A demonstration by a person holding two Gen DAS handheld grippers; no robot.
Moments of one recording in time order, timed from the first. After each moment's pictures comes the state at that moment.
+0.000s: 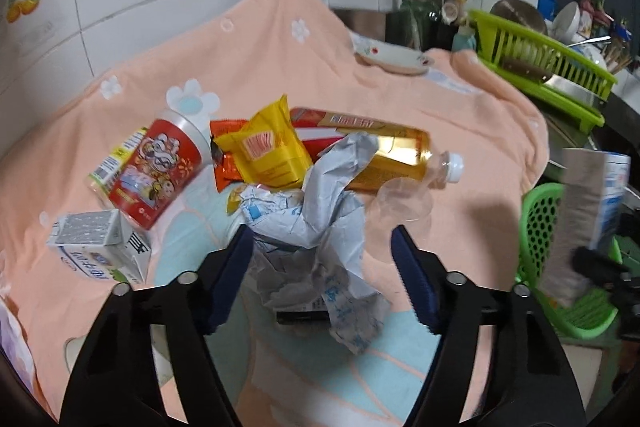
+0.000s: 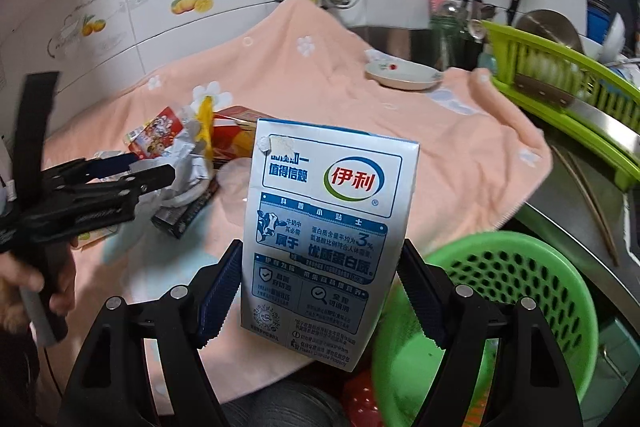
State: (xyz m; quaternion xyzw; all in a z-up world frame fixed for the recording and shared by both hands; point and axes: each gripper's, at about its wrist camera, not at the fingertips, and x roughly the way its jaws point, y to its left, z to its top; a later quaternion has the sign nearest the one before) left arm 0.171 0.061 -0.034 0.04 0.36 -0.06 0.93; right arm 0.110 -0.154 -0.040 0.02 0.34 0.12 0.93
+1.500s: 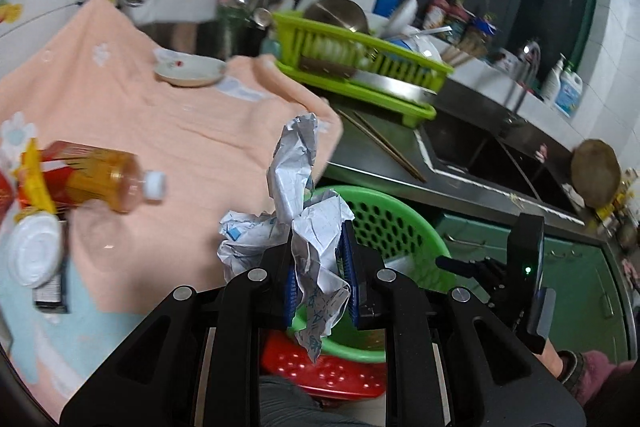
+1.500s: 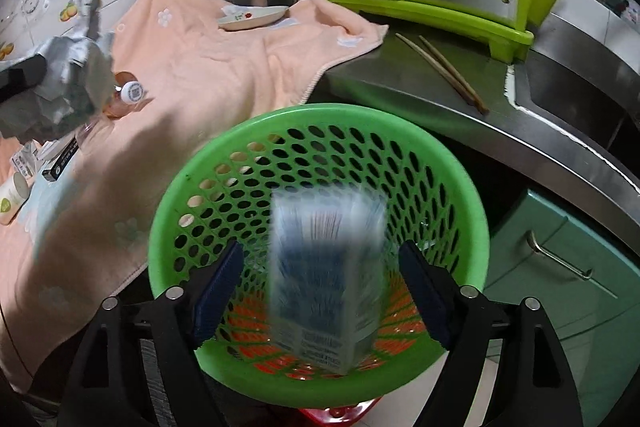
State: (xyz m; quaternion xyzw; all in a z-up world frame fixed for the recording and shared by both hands) left arm 0.104 -0.116 -0.009 -0.01 0.35 -0.32 0.88; right arm 0.047 -0.313 -0.110 0.07 0.40 -0.02 0.91
